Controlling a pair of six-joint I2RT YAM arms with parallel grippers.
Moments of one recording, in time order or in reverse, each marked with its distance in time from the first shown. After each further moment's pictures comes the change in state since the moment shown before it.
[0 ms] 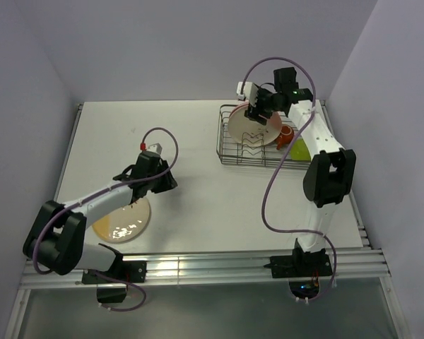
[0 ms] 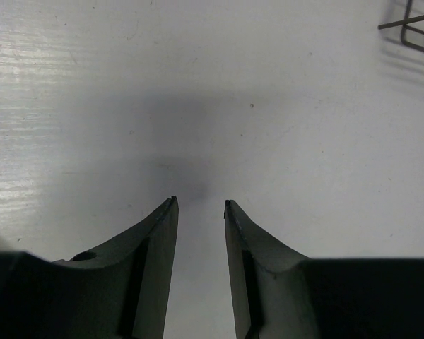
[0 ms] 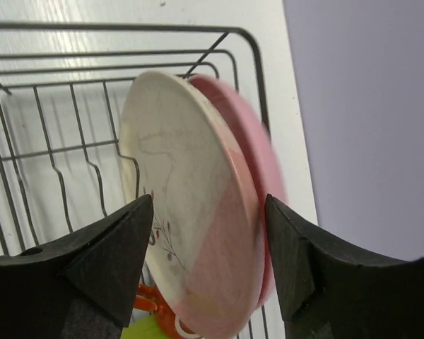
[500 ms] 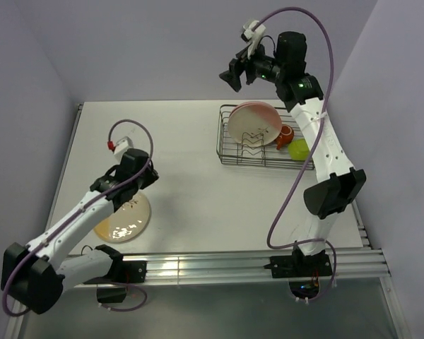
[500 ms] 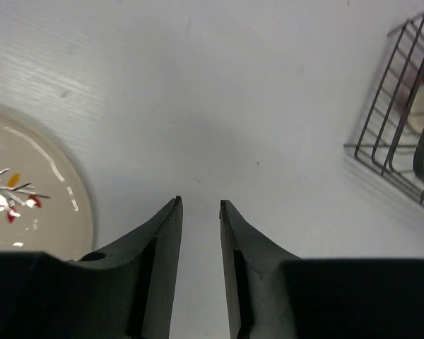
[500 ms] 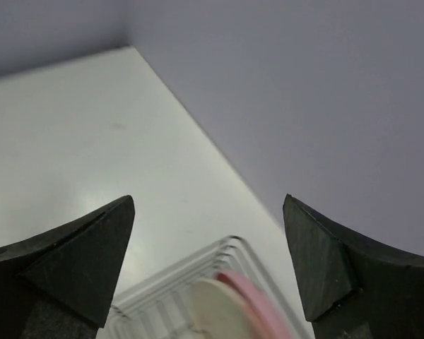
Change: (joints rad) left arm -0.025 -0.290 0.091 -0.300 -0.325 -0.230; right arm 0.126 -0.131 0.263 0.265 -0.050 0.761
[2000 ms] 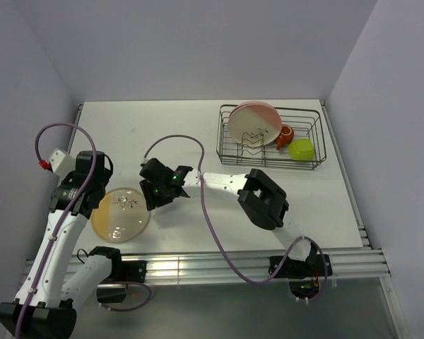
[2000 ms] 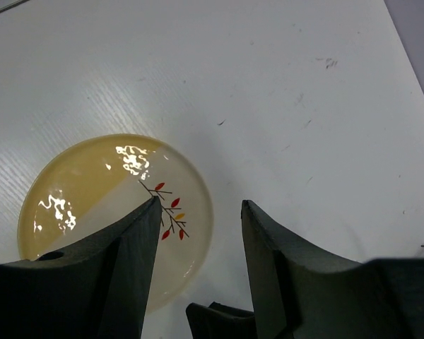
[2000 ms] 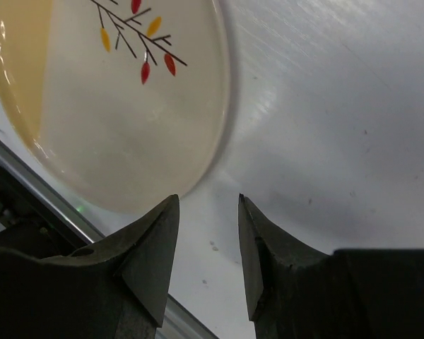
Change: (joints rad) left arm 0.345 -0.264 0.138 -0.450 -0.290 -0.165; right arm 0.833 0.360 -0.408 -0.005 0.528 1.047
